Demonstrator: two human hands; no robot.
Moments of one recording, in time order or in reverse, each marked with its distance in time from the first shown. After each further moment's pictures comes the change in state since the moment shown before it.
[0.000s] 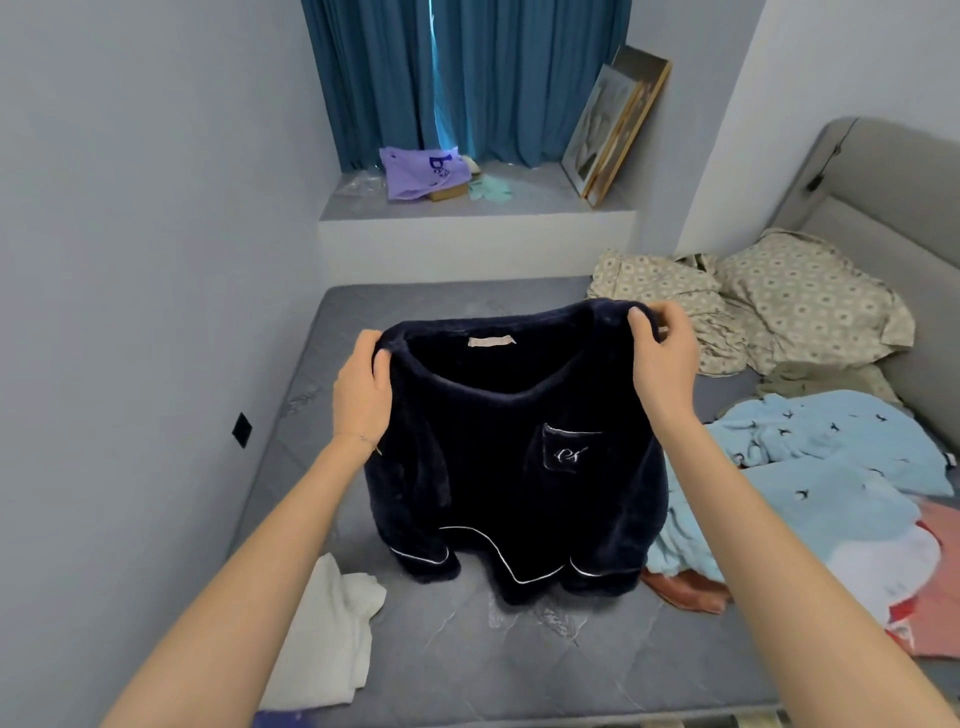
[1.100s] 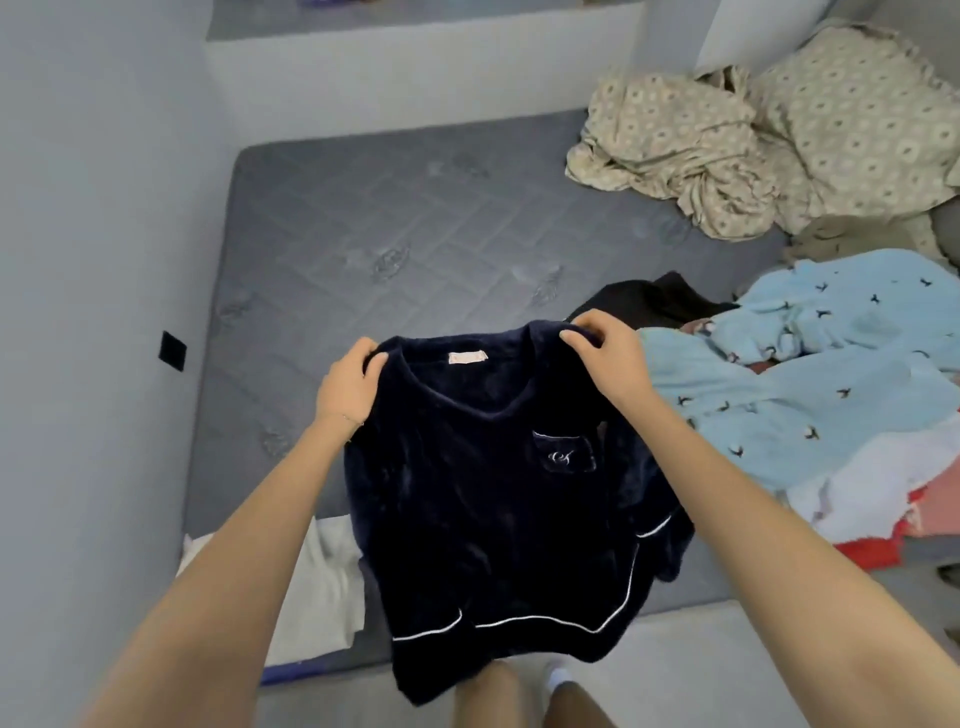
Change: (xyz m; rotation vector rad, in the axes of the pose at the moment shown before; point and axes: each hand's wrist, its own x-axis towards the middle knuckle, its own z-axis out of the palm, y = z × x) left_hand 0.015 -0.184 0.138 0.233 -0.524 -0.335; right_hand 0.013 0.207 0.104 -0.404 -0.431 0.256
